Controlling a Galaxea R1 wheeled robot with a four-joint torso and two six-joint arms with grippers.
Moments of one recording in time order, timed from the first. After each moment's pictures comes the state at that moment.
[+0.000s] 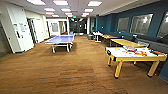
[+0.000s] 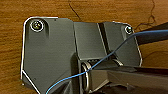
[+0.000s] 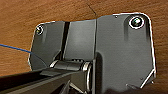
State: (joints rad) left arm 1.55 3.04 -2.65 -0.02 -0.11 0.07; right arm -1.54 3.08 -2.75 -0.04 0.08 0.01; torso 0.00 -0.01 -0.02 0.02
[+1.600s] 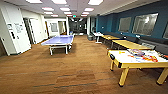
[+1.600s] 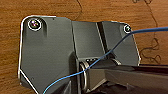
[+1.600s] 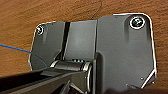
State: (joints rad) left arm 1.55 3.04 -2.65 -0.02 -0.11 0.07; right arm -1.54 3.08 -2.75 -0.04 0.08 0.01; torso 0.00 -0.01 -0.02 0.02
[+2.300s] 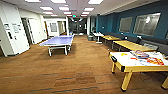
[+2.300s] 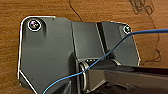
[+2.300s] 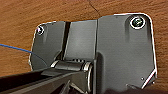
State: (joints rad) left arm 1.55 3.04 -2.65 -0.02 -0.11 0.07; right arm -1.54 3.08 -2.75 -0.04 0.08 0.01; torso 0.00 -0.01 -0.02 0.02
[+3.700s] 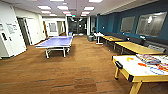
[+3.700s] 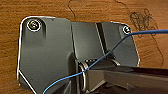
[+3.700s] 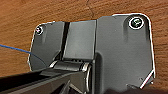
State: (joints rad) left arm 1.55 3.05 -2.65 -0.02 -0.11 0.07; right arm -1.54 3.07 -2.75 -0.04 0.08 0.01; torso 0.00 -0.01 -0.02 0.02
